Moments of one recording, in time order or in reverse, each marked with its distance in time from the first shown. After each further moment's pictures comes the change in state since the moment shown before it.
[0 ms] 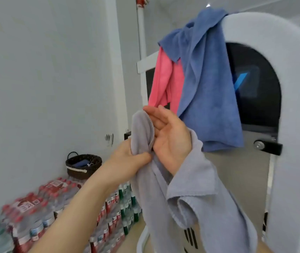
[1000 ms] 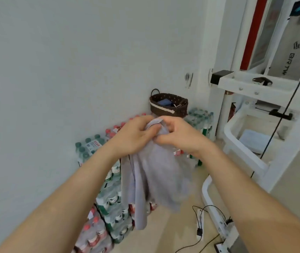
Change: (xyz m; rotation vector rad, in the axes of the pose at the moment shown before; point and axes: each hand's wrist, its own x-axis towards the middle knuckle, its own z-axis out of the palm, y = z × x) left_hand -0.082 -0.259 -0.333 0.545 0.077 -0.111; right_hand 0.057 0.394 0.140 -0.748 -0.591 0.410
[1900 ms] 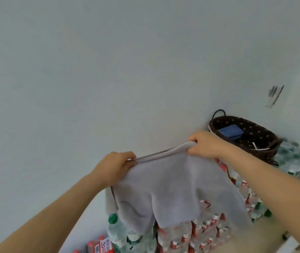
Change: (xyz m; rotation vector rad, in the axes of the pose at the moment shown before) left_hand 0.087 -0.318 -0.095 0.557 0.018 -0.533; right_hand 0.390 0.146 -0.009 -0.699 -0.293 0.059
